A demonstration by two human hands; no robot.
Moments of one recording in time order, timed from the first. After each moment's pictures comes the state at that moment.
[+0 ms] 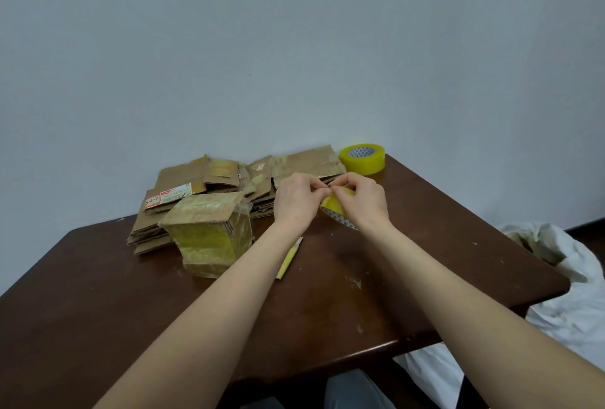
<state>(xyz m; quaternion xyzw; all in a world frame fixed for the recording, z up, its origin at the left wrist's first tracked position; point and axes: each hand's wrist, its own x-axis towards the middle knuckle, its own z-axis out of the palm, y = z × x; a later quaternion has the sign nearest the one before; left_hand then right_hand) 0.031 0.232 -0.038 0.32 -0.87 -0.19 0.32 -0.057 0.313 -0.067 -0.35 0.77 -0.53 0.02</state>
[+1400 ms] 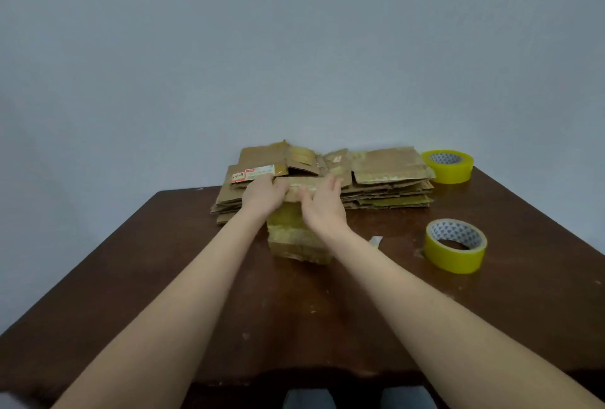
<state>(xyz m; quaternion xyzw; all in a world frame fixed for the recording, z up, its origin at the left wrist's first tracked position) 0.190 0.108 -0.030 0.51 -0.78 -0.23 0.27 0.108 0.196 -0.046 -0.43 0.76 -0.46 0.18</state>
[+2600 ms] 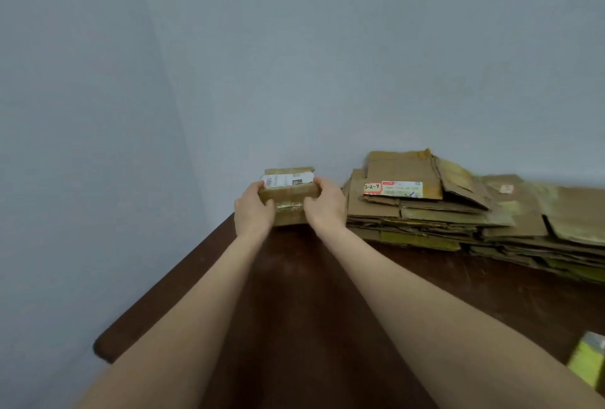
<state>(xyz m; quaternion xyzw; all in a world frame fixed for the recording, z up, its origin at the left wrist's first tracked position) 0.399 -0.037 -0.072 0.64 -0.62 -0.16 0.43 0.277 -0.013 -0.061 -0.52 0.67 -0.49 0.23</state>
